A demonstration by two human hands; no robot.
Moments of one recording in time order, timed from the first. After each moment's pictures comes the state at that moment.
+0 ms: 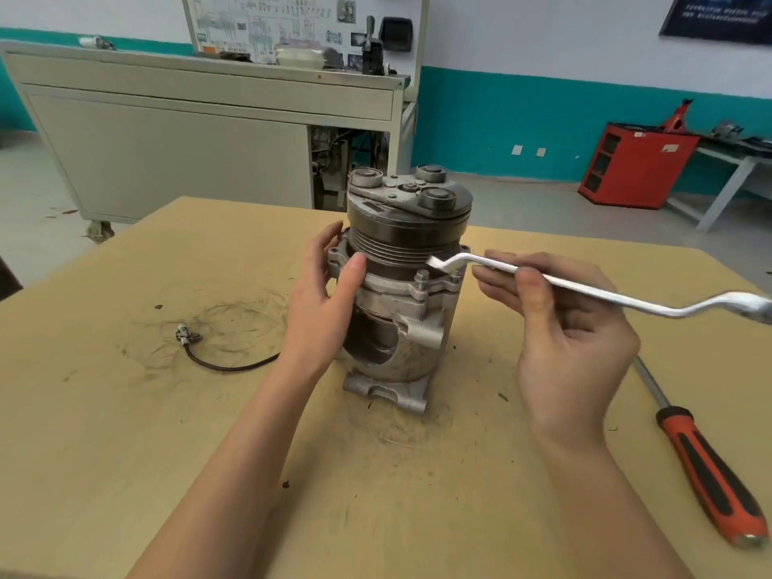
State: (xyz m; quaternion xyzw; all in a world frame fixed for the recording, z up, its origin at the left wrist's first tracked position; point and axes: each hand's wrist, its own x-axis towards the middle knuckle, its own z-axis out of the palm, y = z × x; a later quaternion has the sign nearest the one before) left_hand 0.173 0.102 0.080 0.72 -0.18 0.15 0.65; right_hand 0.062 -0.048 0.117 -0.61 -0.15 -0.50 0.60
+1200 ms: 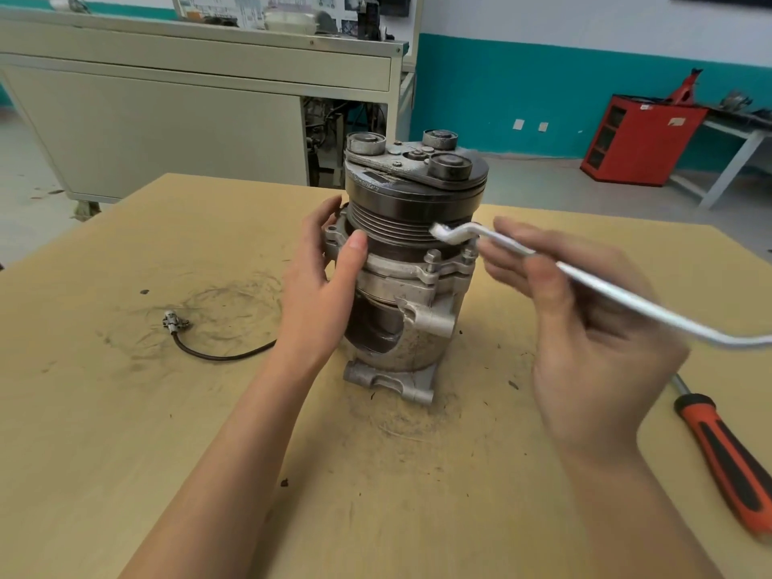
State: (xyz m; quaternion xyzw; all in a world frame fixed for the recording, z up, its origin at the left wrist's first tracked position) left_hand 0.173 0.100 0.078 0.71 -0.19 0.16 0.65; right_hand 0.060 -0.044 0.118 -0.66 -0.21 -0.49 0.53
